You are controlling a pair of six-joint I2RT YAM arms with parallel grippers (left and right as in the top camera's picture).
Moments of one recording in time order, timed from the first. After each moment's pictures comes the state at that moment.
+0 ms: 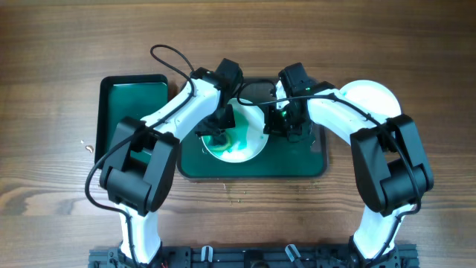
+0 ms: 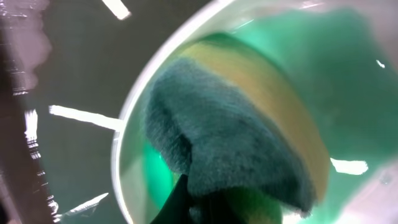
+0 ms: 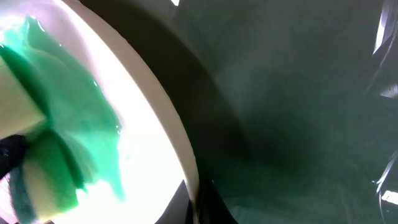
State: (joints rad) left arm -0.47 2.04 1.43 -1.01 -0.01 -0.58; right arm 0.37 1.98 1.20 -0.60 -0.43 0.42
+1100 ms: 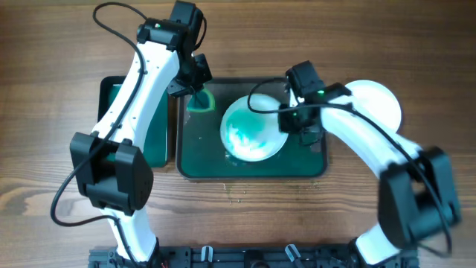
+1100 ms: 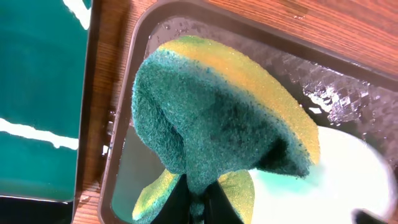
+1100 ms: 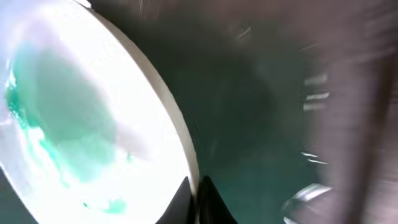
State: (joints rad) left arm -0.28 1.98 1.84 -1.27 0.04 -0.59; right arm 0.39 1.72 1.16 -0.74 -0.06 0.40
